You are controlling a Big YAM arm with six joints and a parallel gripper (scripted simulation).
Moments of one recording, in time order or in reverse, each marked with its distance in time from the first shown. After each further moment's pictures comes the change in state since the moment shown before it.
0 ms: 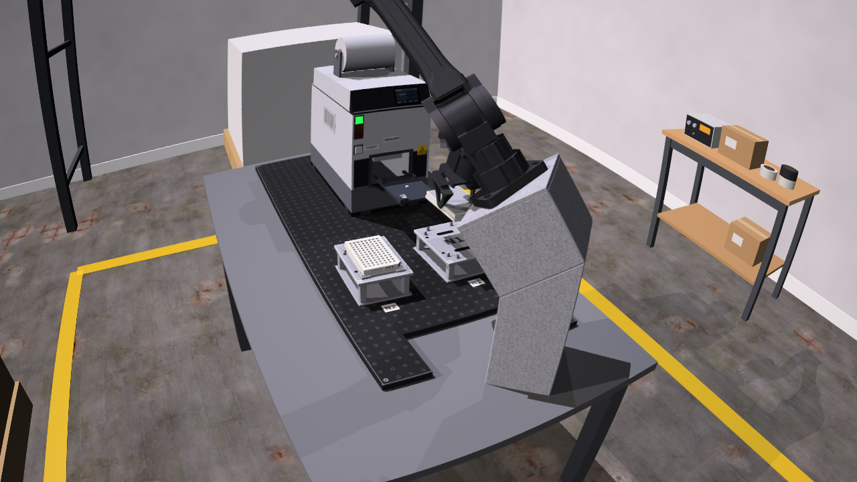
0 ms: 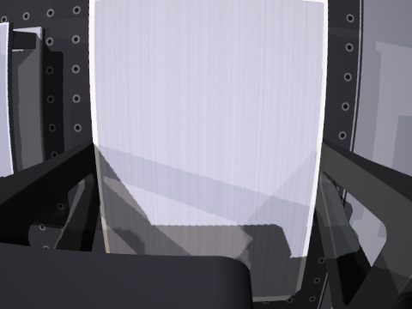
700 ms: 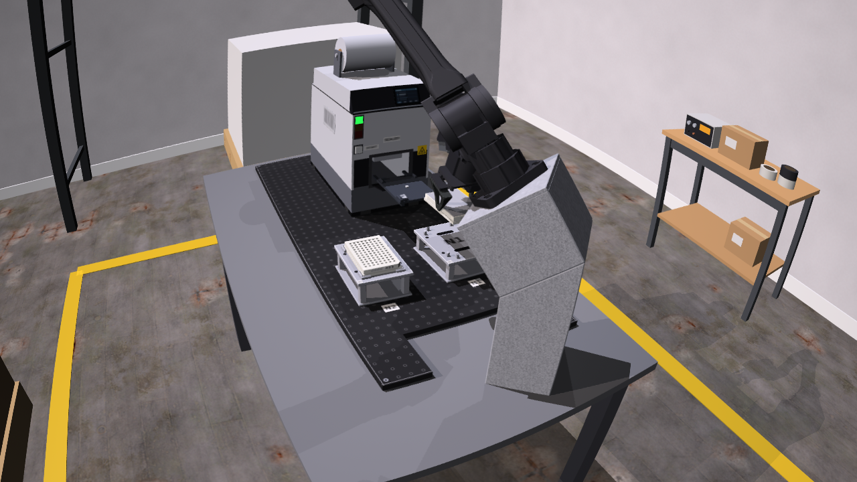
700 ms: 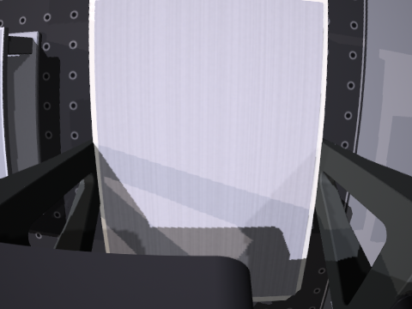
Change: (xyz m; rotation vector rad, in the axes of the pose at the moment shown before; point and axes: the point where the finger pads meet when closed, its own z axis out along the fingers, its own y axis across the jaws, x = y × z) arm -0.001 0.000 0.009 0.000 -0.009 -0.008
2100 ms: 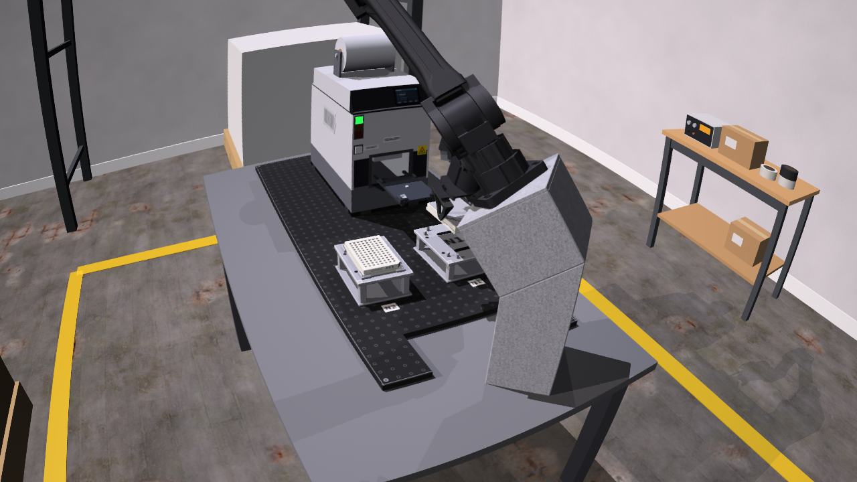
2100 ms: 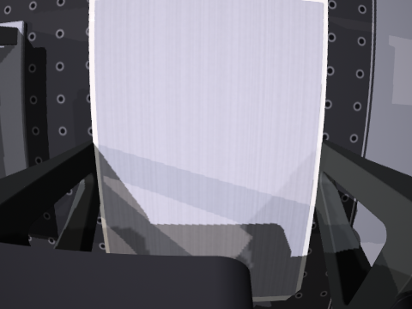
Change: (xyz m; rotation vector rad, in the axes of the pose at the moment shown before) arm 0.014 -0.002 0.016 0.002 0.013 0.011
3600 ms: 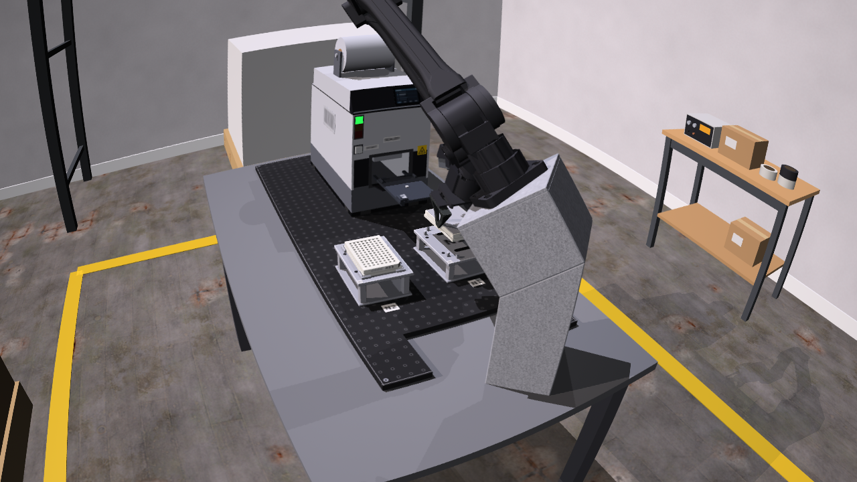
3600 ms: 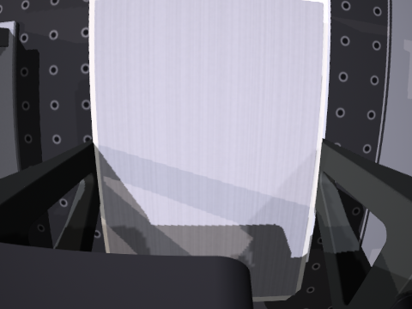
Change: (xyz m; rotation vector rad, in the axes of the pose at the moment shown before) arm 0.004 0.003 0.018 -0.004 -0.003 -0.004
